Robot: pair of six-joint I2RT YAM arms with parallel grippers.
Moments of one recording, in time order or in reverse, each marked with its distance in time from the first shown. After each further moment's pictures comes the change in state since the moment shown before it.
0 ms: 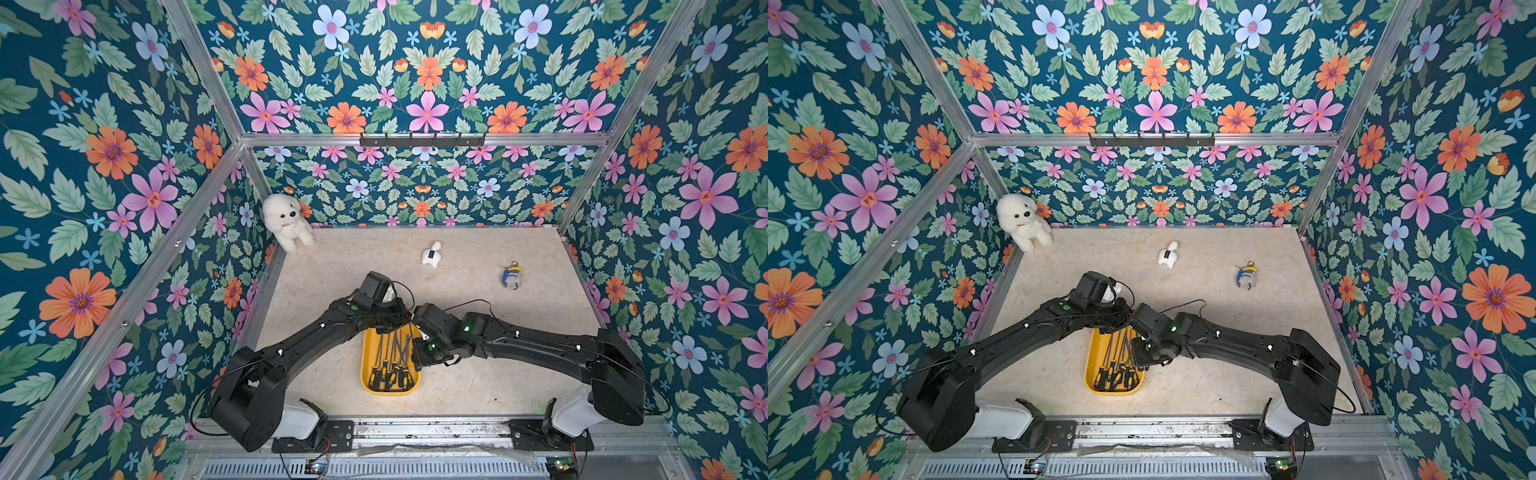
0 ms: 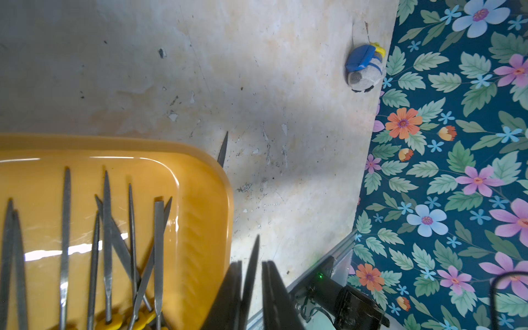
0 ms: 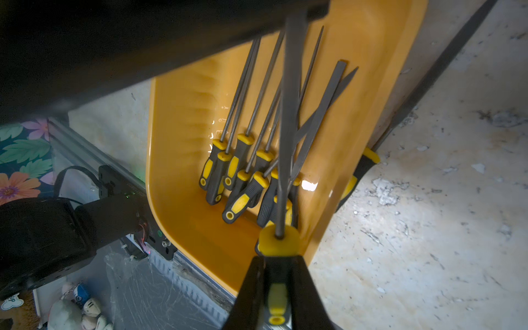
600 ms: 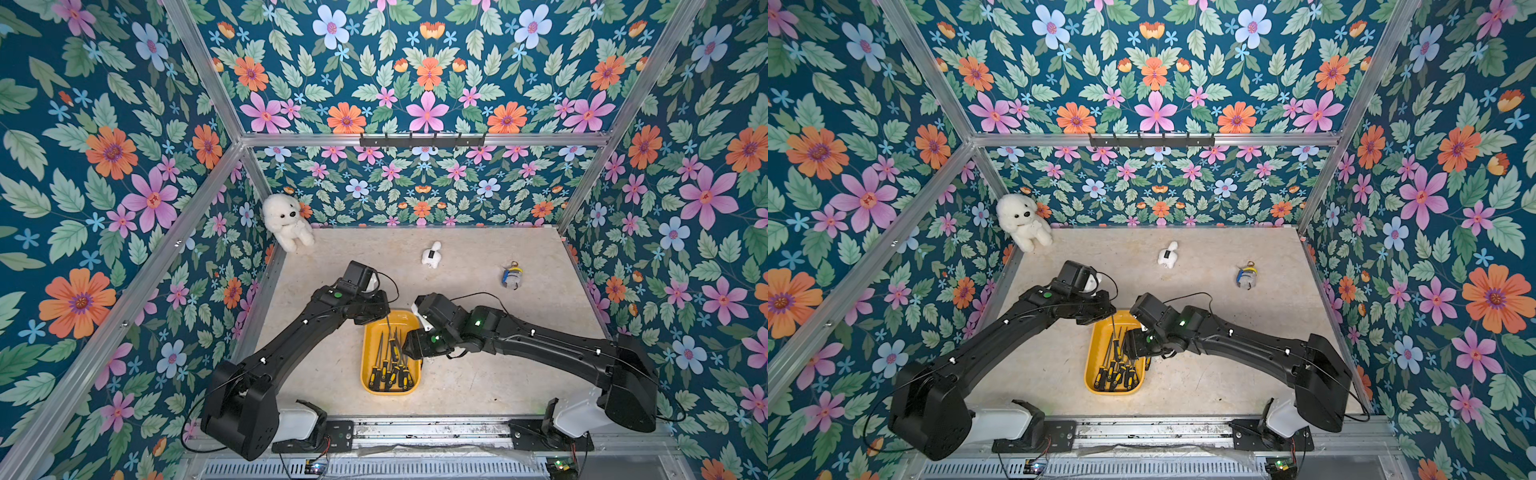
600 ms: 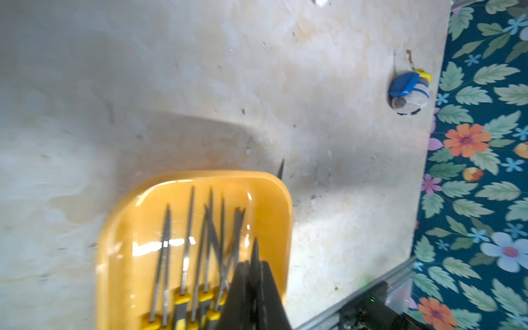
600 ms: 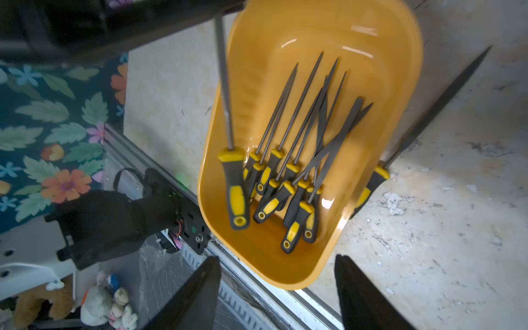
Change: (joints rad) left arm 0.151 -0.071 0.124 -0.327 -0.160 0.282; right arm -0.068 -0.093 0.025 -0.005 -0.021 -0.014
